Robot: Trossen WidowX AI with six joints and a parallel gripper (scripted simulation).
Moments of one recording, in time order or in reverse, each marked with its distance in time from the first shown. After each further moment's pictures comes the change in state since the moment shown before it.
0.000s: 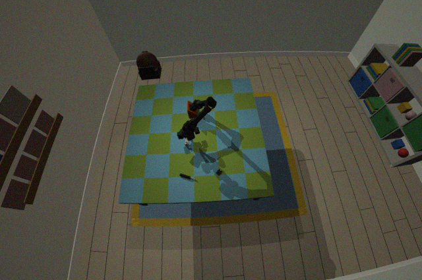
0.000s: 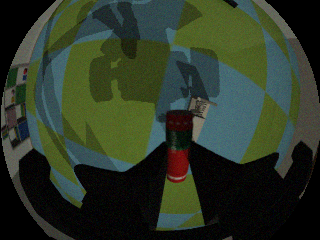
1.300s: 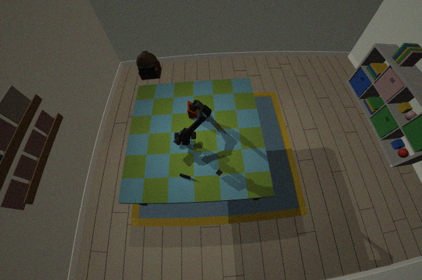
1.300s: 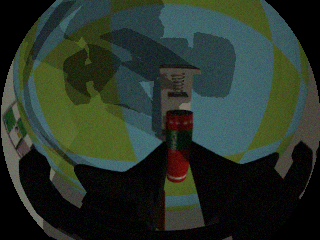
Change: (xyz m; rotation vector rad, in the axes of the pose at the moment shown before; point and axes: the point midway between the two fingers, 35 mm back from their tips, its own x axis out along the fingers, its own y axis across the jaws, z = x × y) arm 0.038 -0.028 -0.017 0.273 0.297 0.046
